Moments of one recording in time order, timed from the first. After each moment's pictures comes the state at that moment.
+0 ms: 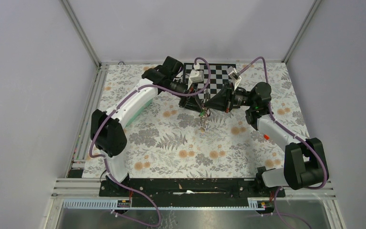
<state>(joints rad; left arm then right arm) -0.57 1.83 1.74 -0.84 1.16 0.51 0.26 1.38 0.80 0.85 -1.25 0.69</state>
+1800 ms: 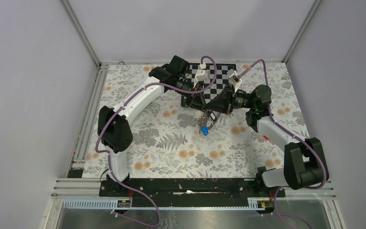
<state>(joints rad) -0.60 1.92 1.84 -0.86 1.20 0.45 0.26 1.38 0.75 0.90 -1.25 0.69</state>
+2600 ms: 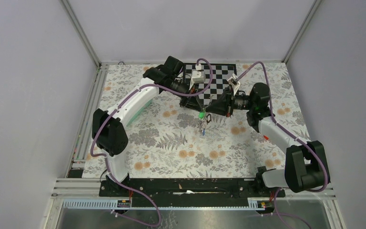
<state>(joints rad) -0.58 1.85 1.78 -0.87 1.11 0.51 0.24 1.35 0.76 0.67 -1.27 0.49</state>
